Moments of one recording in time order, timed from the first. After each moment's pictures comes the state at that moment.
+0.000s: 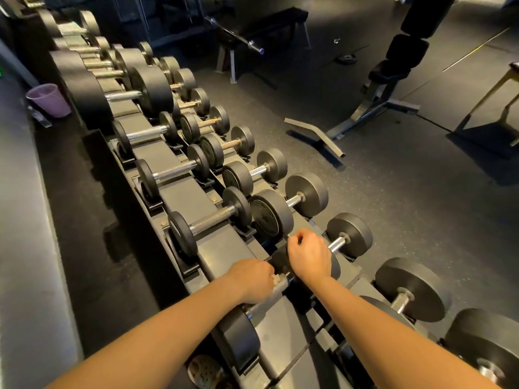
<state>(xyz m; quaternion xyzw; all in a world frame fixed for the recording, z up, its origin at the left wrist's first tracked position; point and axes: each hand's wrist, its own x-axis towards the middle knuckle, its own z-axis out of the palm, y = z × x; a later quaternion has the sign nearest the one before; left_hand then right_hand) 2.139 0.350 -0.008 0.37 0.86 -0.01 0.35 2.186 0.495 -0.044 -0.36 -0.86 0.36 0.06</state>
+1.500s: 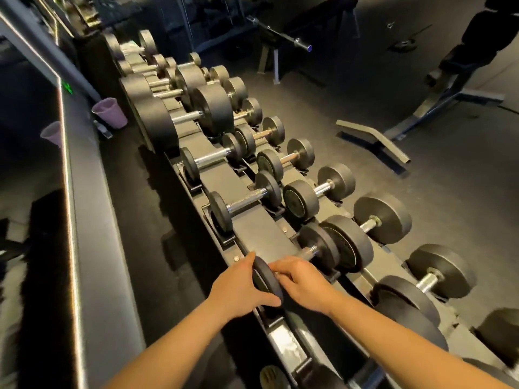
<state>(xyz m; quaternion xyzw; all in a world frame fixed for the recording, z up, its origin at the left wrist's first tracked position) 1.987 0.195 0.025 0.16 0.93 0.14 0.30 2.040 0.379 -0.025 0.08 -0.89 0.44 -0.10</state>
